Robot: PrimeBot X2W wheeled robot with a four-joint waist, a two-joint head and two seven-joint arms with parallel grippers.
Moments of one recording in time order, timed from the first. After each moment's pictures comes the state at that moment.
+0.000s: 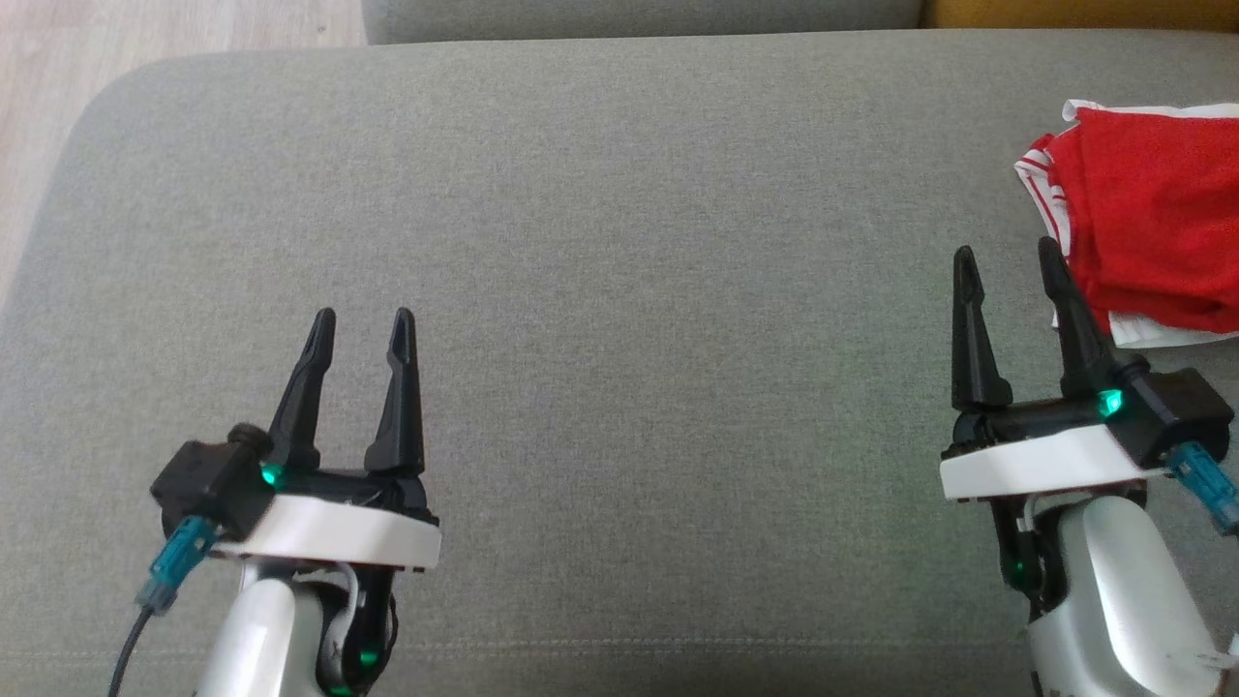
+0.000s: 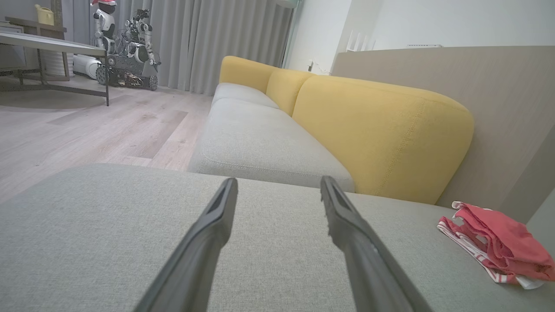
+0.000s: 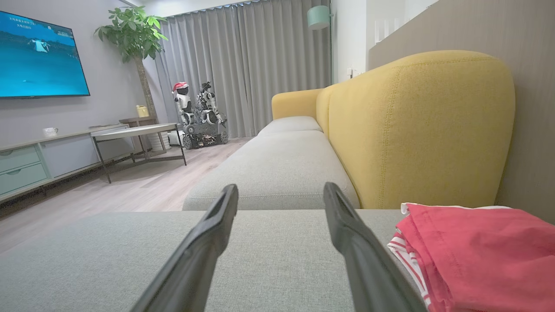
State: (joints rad) left arm -0.09 0.04 -0.17 0.04 -0.29 -0.06 -0.26; right arm -0.21 -0.06 0.05 0.19 0.14 0.12 -0.25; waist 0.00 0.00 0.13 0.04
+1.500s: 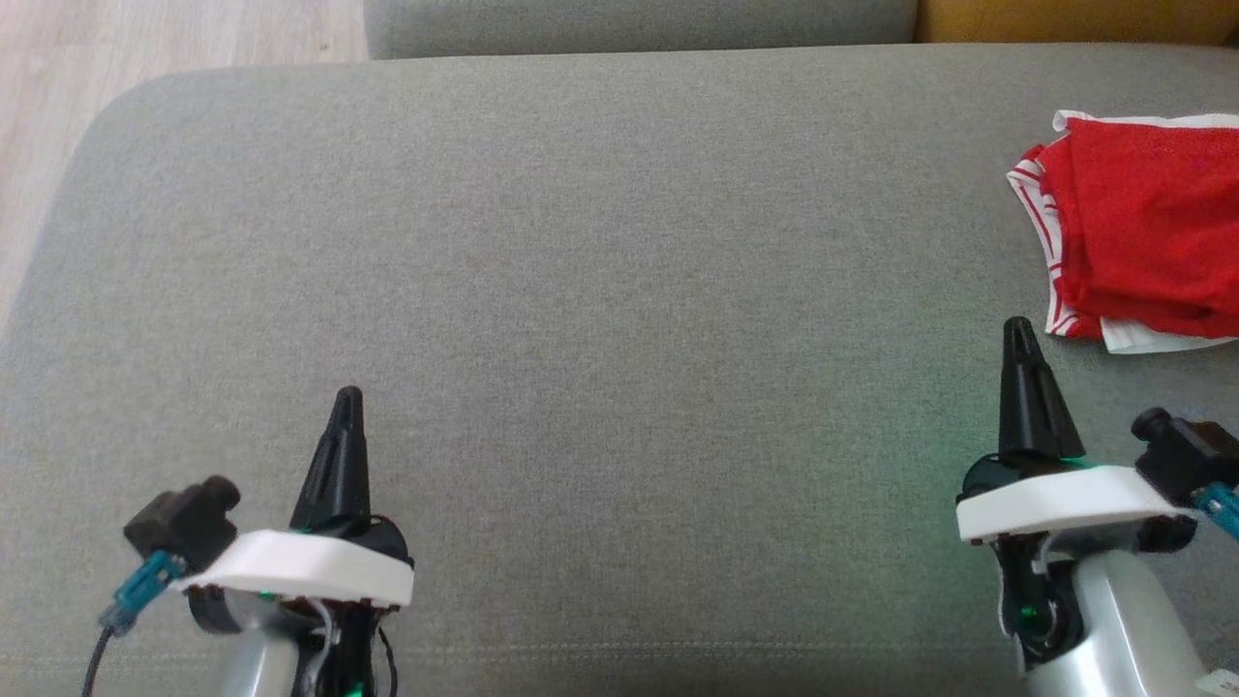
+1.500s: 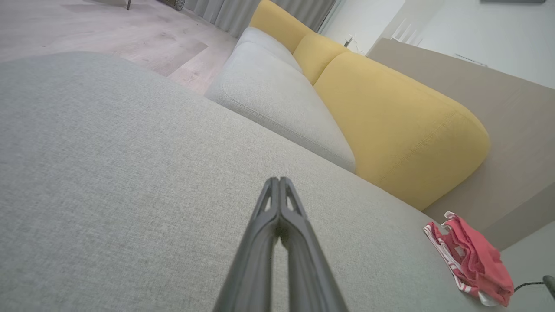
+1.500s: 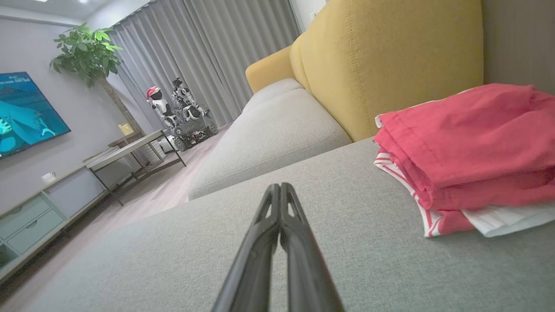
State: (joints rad) left arm -0.03 0.05 -0.15 0.15 -0.59 -0.07 -0.20; right arm -0.14 -0.06 0.03 0.26 0.43 0.12 -0.20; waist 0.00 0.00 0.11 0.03
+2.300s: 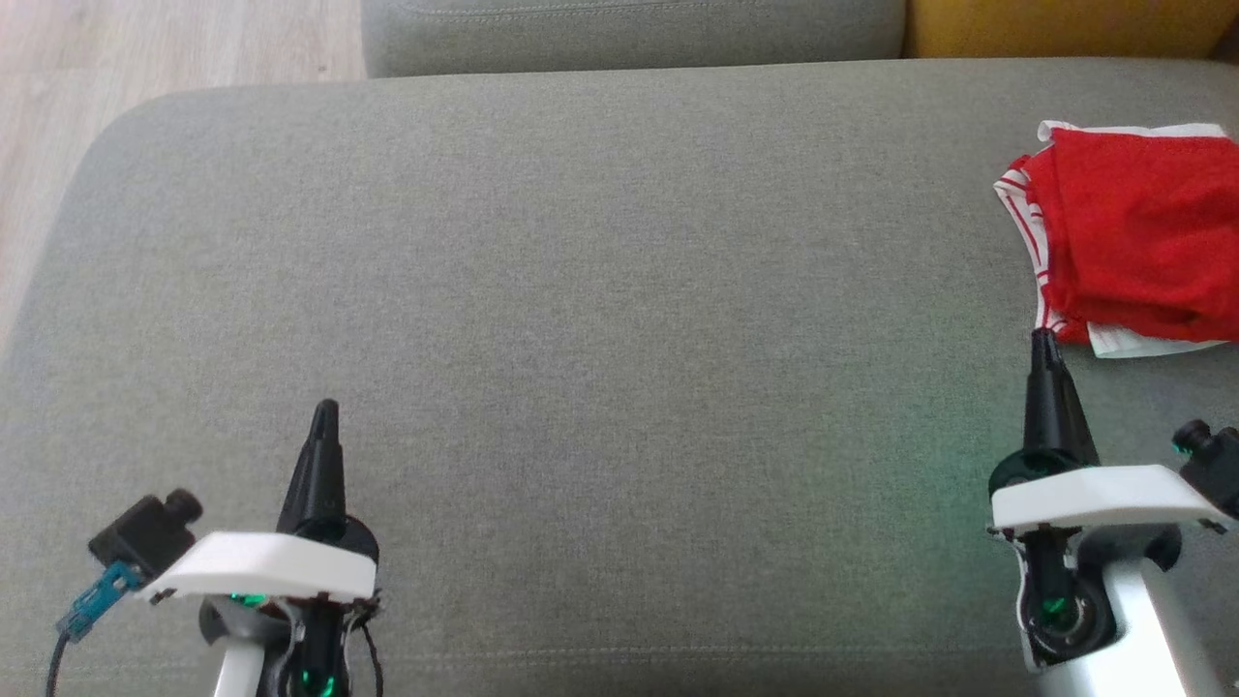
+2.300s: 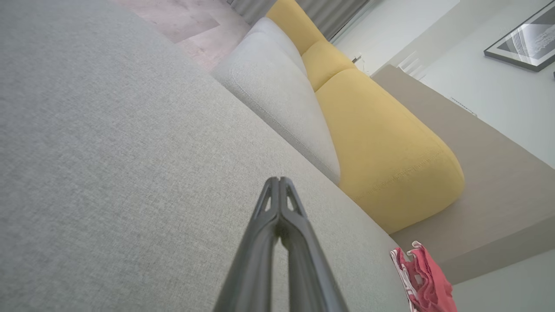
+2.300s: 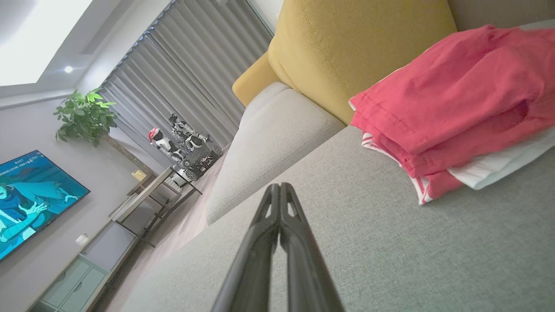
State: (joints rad) left arm -0.03 0.05 -0.12 0.18 -0.84 -0.09 -0.14; right arm -0.13 -0.06 0.01 0.26 0.71 0.12 -0.14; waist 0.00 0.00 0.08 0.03
